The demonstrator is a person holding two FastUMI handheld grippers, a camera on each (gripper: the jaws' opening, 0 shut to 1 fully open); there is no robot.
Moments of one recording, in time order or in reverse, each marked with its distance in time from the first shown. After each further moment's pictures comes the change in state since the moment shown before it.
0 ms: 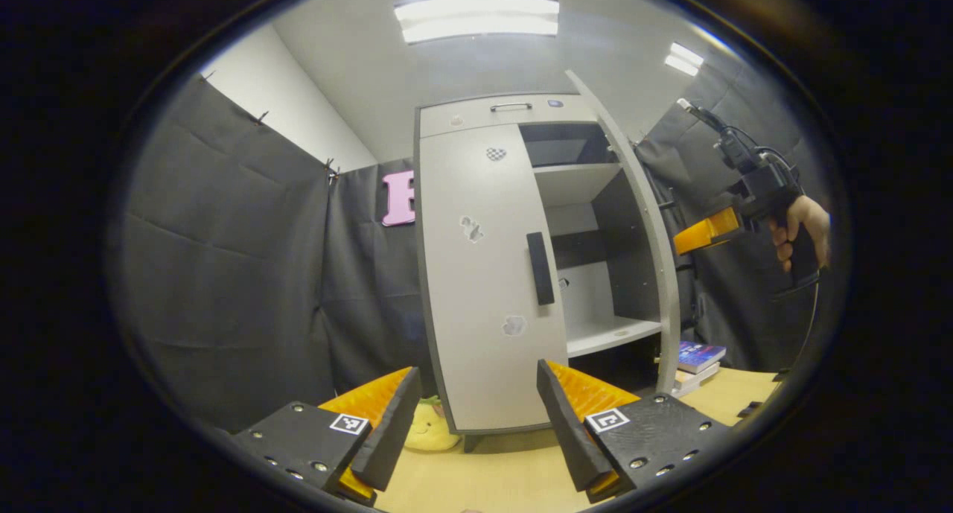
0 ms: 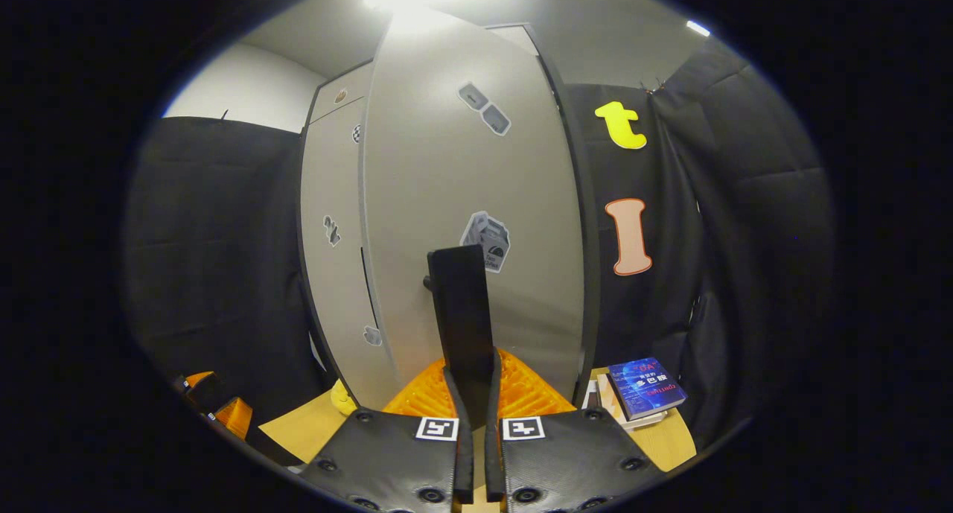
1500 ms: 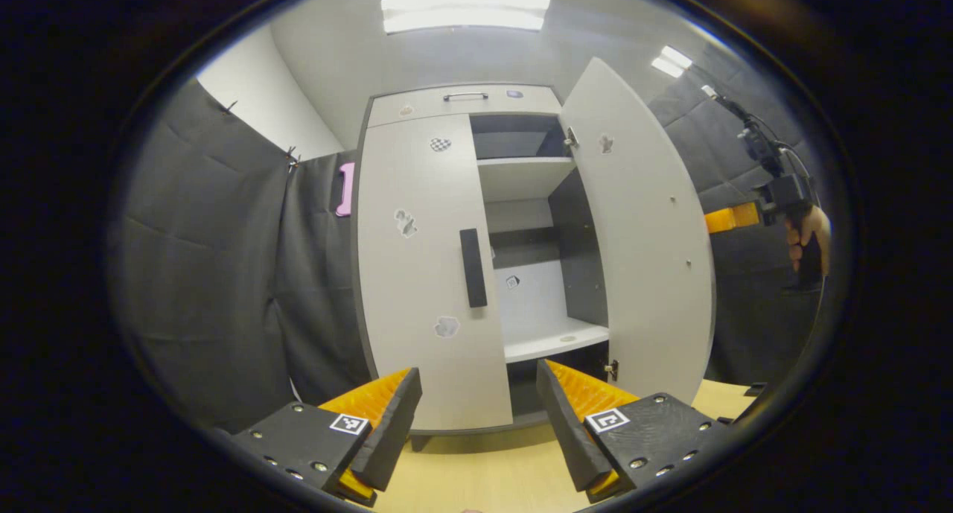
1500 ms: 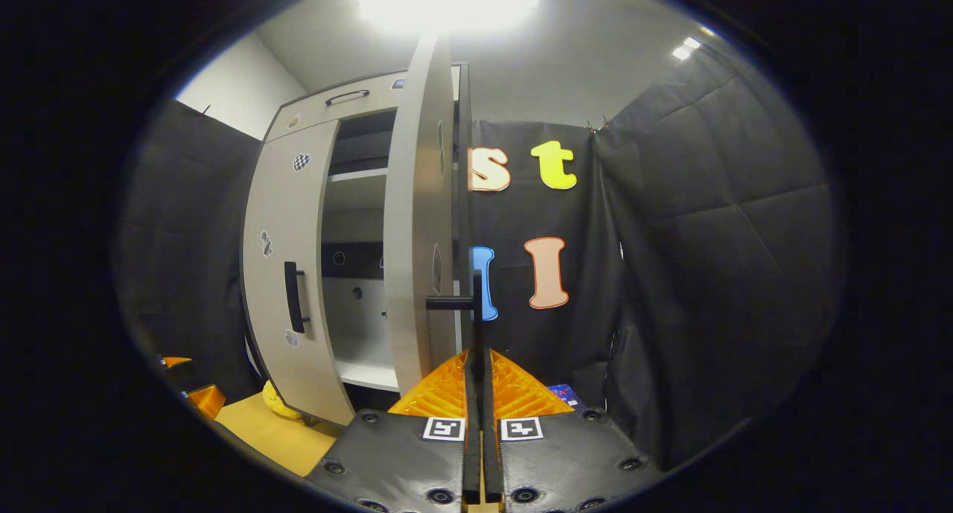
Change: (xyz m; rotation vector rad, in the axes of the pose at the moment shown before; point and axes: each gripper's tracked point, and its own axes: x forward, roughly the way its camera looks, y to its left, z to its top) left arm 0.004 -0.061 0.008 -0.022 0.041 -0.138; right arm -0.027 -0.074 0.025 -0.064 -0.144 -0.235
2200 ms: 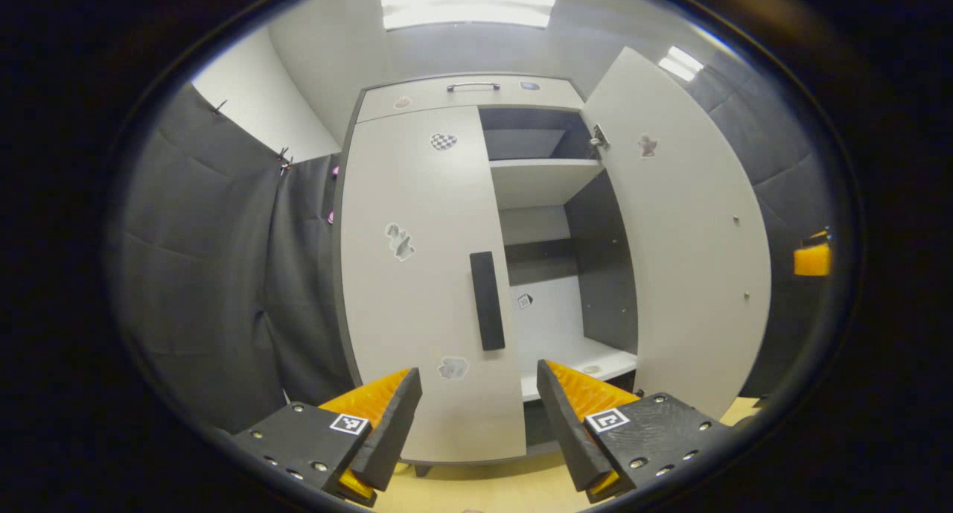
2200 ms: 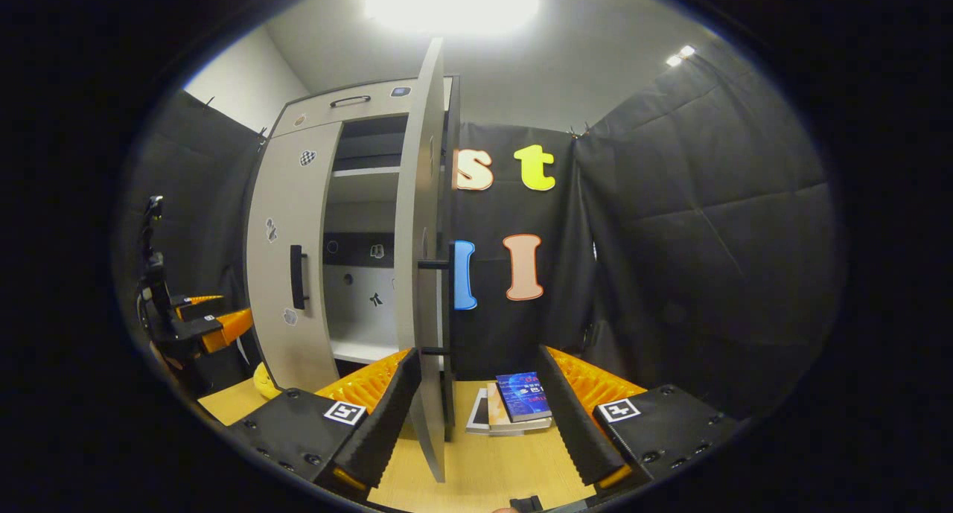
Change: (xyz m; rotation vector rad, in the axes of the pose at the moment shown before) left arm 0.107 0.022 0.044 -0.014 -0.017 -0.008; right arm -0.035 -0.020 -0.011 -0.048 0.014 -0.075
